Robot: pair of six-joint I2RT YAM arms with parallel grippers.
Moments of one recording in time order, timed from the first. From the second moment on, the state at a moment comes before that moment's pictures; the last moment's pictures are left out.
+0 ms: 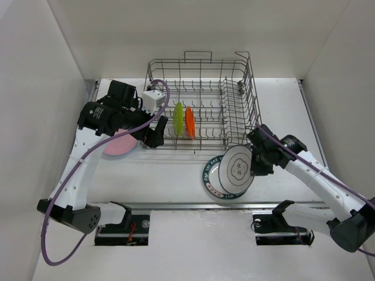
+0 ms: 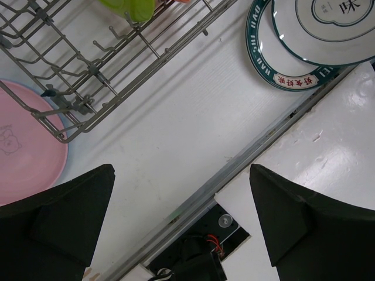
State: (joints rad) left arm -0.37 1.29 1.67 -1.33 0.34 0.20; right arm 0.59 1.09 1.03 -1.21 0.16 0.74
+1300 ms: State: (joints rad) left arm -0.38 1.47 1.80 -1.33 0.33 0.17; right arm 0.58 1.16 0.99 -1.06 0.05 0.65
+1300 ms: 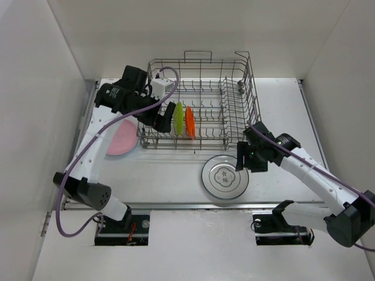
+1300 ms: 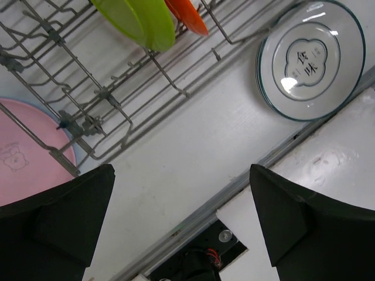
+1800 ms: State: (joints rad) left arm -0.42 2.03 2.23 -1.18 -0.05 -0.05; right arm 0.59 1.19 1.39 -0.88 0.13 0.46
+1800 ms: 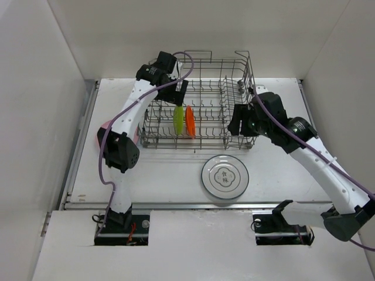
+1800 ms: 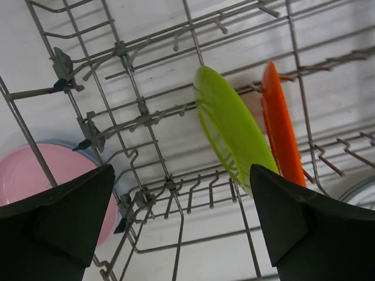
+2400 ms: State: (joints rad) left arm -0.42 2.06 2.23 -1.05 -0.10 -0.11; right arm 0.54 1.35 1.44 -0.86 0.47 0.42
